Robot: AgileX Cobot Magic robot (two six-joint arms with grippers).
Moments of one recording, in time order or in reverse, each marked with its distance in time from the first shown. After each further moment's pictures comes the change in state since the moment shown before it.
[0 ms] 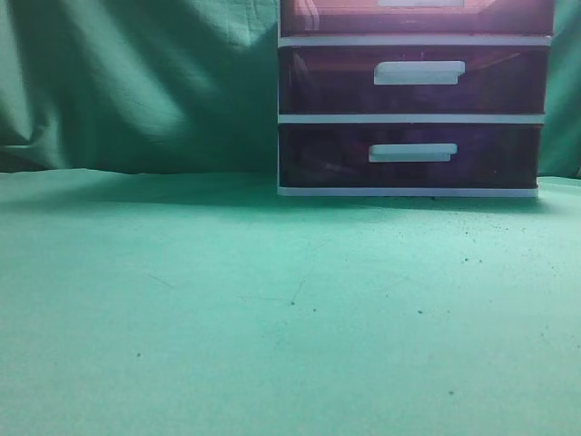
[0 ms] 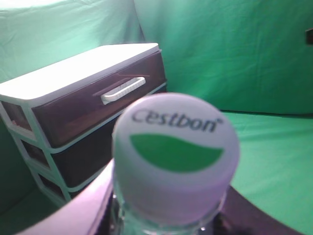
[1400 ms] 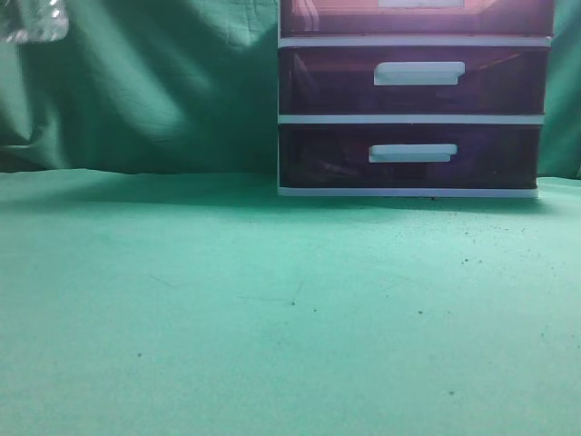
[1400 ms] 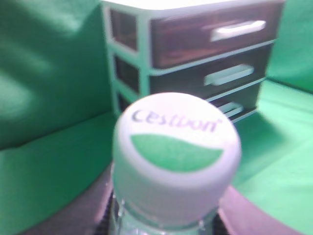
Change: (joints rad) left arm 0.288 0.120 0.112 -0.211 -0.014 0.119; right arm 0.001 -0.559 0.508 -0.182 0.222 0.075
